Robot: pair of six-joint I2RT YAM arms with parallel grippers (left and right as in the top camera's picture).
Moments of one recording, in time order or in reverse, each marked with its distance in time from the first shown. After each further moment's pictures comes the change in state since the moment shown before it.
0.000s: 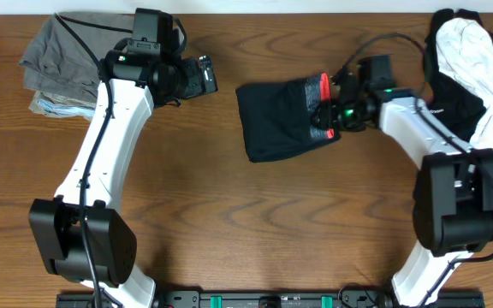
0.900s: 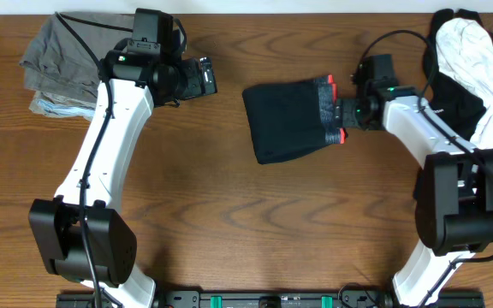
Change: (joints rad) left arm -0.004 0.000 0.000 -0.002 -0.007 0.037; right arm -0.069 0.000 0.022 -0.031 0.392 0.026
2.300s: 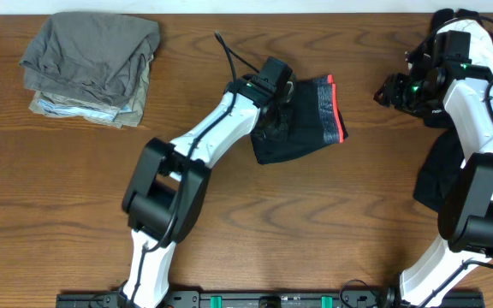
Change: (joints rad) left arm -0.400 0.372 0.000 0.190 0.038 0.032; right arm -0.242 0.000 0.208 -0.216 -0.325 -0.024
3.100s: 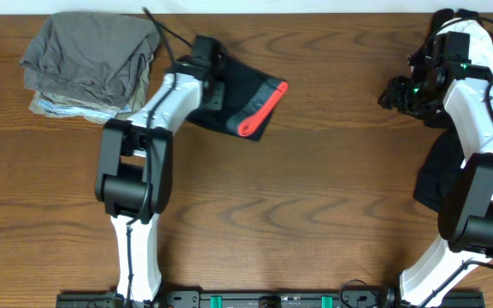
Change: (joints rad) left arm 0.329 0.060 0.011 0.110 -0.372 0.260; right arm 0.000 0.000 0.000 -0.022 0.072 -0.007
